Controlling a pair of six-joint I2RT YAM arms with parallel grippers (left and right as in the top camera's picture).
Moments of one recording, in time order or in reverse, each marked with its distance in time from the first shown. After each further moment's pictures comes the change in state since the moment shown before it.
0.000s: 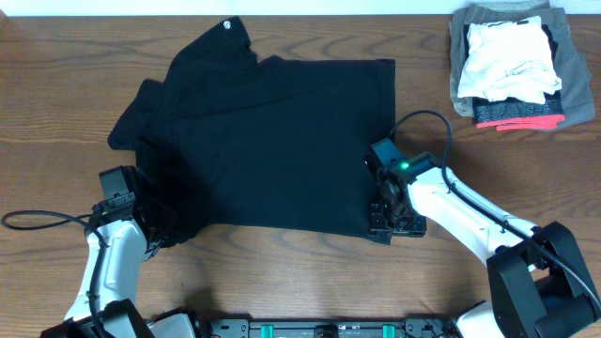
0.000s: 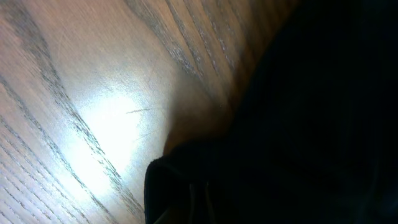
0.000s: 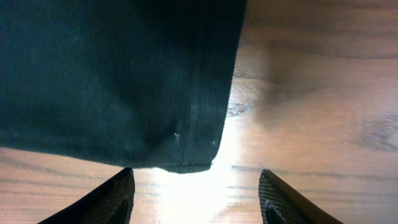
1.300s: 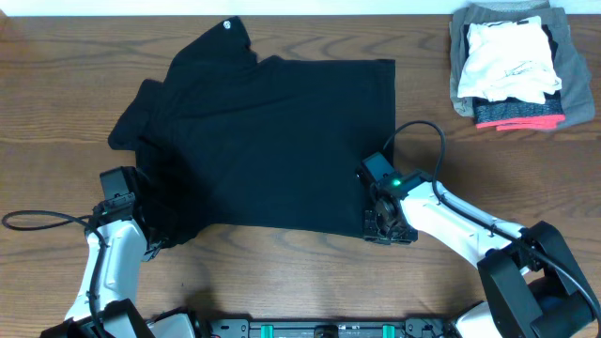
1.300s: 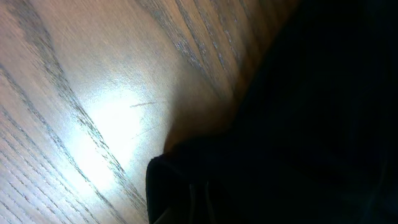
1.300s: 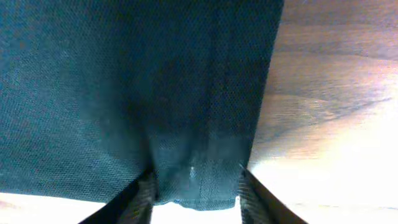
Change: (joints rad) left arm 0.000 0.000 0.000 -0.015 0.000 0.000; right arm 0.062 0.000 -0.096 0.159 0.021 0.116
